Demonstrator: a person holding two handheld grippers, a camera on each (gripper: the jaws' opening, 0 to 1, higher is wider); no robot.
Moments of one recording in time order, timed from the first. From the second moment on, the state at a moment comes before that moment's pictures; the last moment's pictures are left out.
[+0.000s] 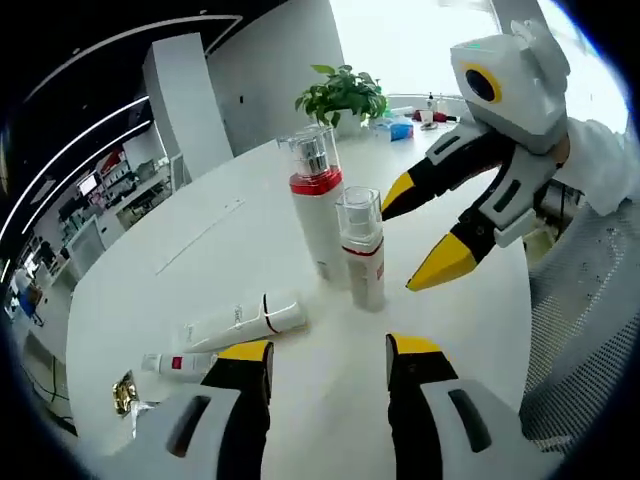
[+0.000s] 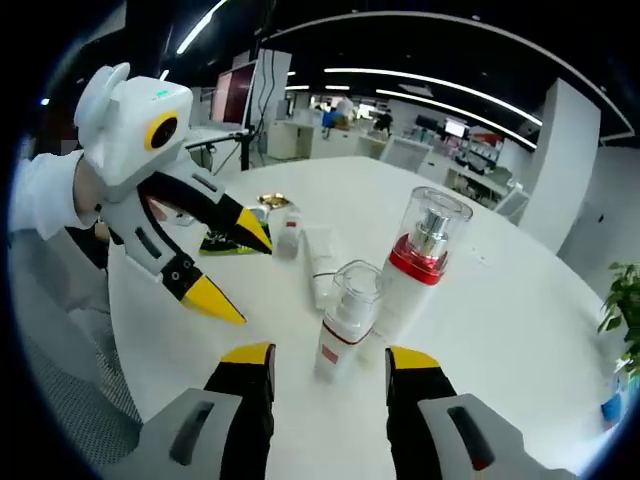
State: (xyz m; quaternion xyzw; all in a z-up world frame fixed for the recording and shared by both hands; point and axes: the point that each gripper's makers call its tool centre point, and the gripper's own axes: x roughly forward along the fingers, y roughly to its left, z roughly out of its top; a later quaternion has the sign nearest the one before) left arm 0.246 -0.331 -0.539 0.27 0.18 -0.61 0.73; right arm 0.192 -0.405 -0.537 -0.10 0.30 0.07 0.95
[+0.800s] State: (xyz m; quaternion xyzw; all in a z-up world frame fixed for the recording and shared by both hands) left arm 0.261 -0.270 -0.514 0.23 0.20 -0.57 0.76; right arm 0.177 -0.388 -0.517 -0.11 0.29 0.07 0.95
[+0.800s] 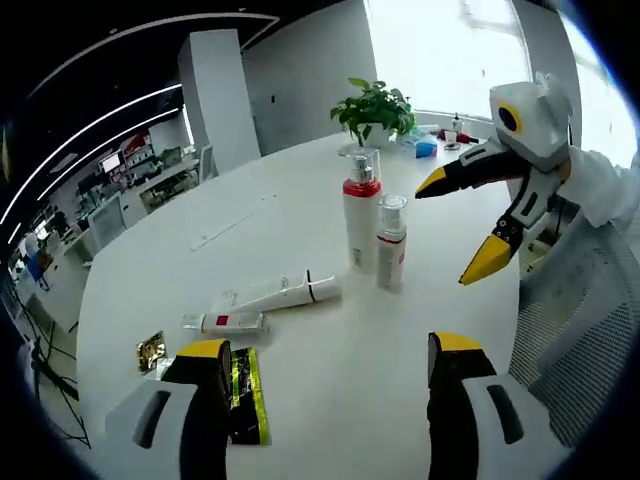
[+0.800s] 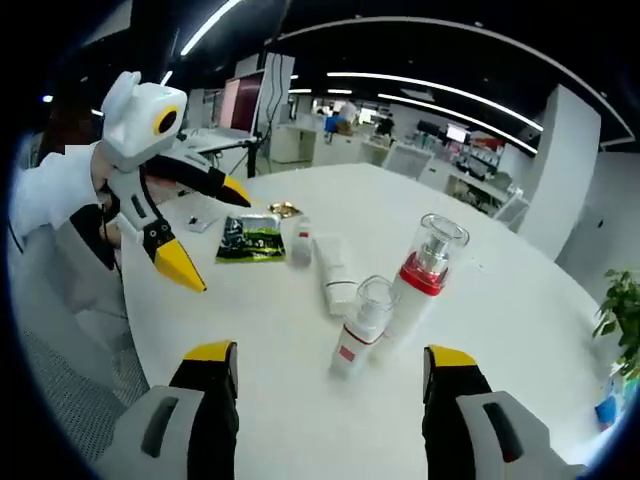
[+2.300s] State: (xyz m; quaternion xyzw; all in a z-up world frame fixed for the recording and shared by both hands) left arm 0.244 -0.218 -0.491 0.14 0.22 -0.56 0.79; right arm 0.159 -0.375 -0.508 -0.13 0.32 0.08 0.94
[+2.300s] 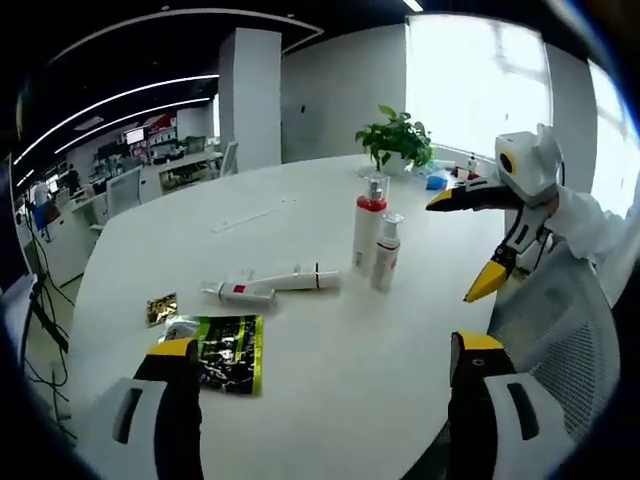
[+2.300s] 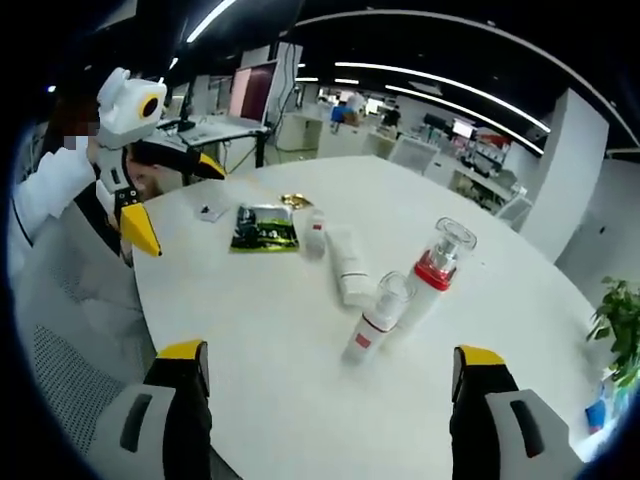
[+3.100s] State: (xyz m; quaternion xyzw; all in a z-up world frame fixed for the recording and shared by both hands) left arm 0.247 -0.215 -0.517 0.16 0.23 -0.53 0.80; right arm 0.179 -0.343 -0.483 -0.18 0.31 0.12 0.93
